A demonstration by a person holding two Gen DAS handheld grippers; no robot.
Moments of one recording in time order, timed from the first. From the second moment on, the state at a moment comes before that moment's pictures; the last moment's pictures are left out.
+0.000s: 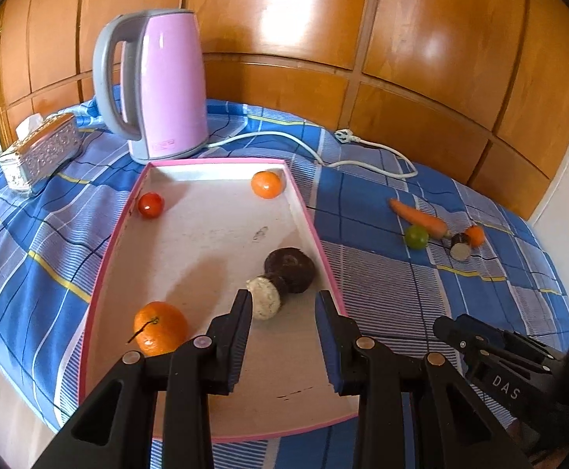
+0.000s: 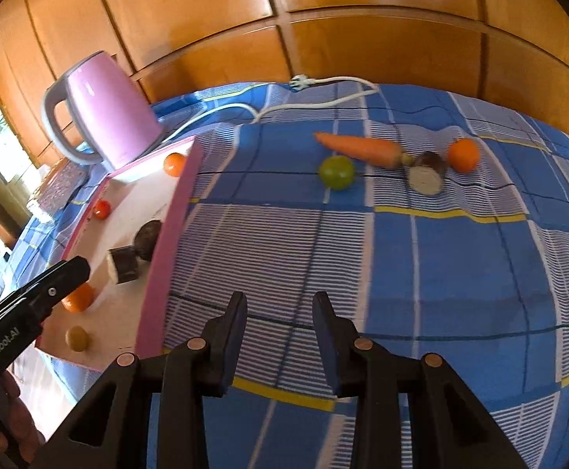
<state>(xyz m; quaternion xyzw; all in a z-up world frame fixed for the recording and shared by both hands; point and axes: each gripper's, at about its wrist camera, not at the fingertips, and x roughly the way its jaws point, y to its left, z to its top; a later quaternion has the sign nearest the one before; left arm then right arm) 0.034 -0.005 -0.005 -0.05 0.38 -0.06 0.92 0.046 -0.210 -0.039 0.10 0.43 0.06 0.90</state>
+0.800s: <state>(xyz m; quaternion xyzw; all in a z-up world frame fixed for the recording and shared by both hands) 0.042 -0.051 -0.012 -0.02 0.39 -0.10 0.91 0.042 -0.260 -0.051 0.12 0.43 0.00 0.89</state>
